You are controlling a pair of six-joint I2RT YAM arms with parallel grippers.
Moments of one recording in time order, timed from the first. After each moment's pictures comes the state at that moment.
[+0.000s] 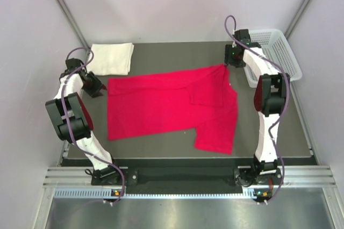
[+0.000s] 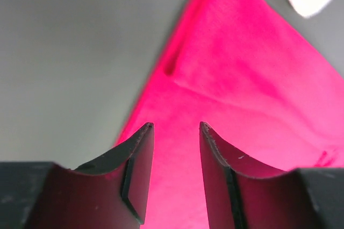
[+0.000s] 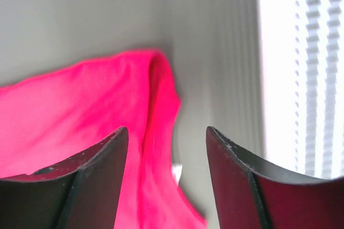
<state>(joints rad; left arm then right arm) 0.38 1.84 1.38 -0.63 0.25 -0.45 0.11 2.26 1.99 -0.67 0.03 0.16</state>
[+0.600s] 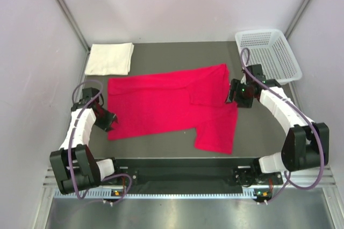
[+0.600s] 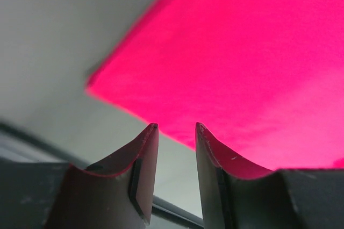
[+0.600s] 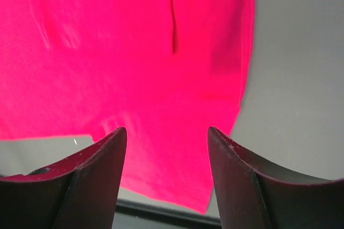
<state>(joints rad) 0.23 1.21 0.81 -0.84 0.05 -0.81 0.16 1.41 1.06 -0.70 -0.15 0.40</state>
